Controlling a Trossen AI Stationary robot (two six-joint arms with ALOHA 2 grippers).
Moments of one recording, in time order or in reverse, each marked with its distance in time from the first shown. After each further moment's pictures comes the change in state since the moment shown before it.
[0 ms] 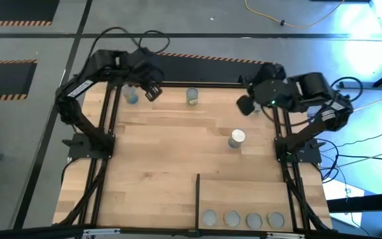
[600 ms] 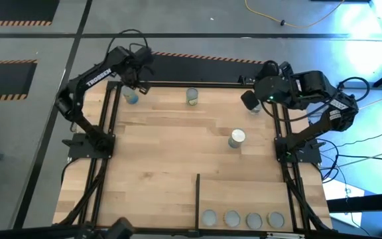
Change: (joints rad) left arm 0.482 -0.007 -0.595 0.133 0.127 -0.068; right arm -0.098 -0.090 -0.166 0.004 0.040 -0.034
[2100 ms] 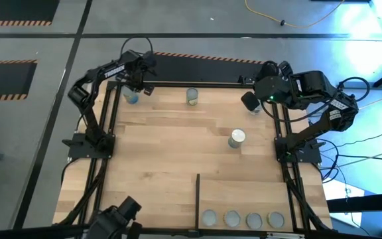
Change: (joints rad) left arm 0.122 0.213 -0.110 0.173 0.037 0.006; right arm 0.000 0.000 0.002 0.001 -0.009 -0.045
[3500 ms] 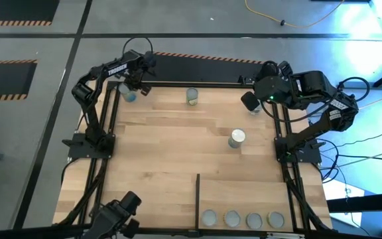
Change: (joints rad) left arm 0.038 0.076 0.004 0.016 -0.091 0.127; right arm 0.000 0.000 0.000 0.003 -0.001 -0.003
